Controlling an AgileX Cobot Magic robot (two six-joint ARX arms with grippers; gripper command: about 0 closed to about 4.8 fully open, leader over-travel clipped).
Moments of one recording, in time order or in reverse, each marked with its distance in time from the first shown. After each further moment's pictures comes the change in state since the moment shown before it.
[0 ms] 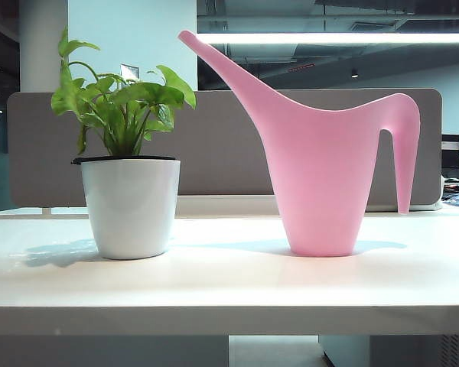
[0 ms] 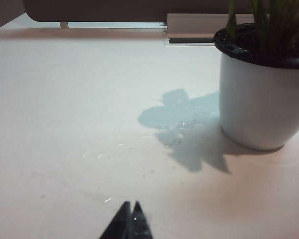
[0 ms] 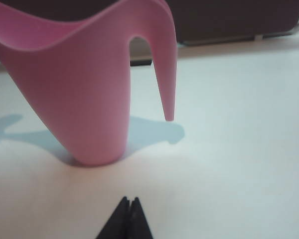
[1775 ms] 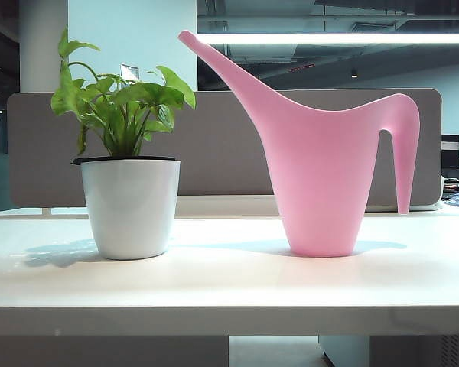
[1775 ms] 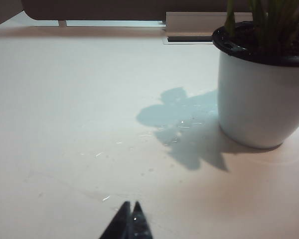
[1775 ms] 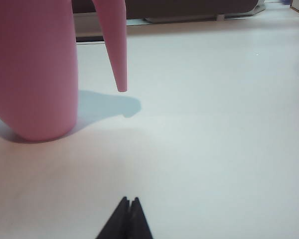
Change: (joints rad) left arm 0.000 0.000 0.000 -0.006 0.004 0.000; right arm -0.203 -0.008 -0.070 -0.027 -0.087 -0.076
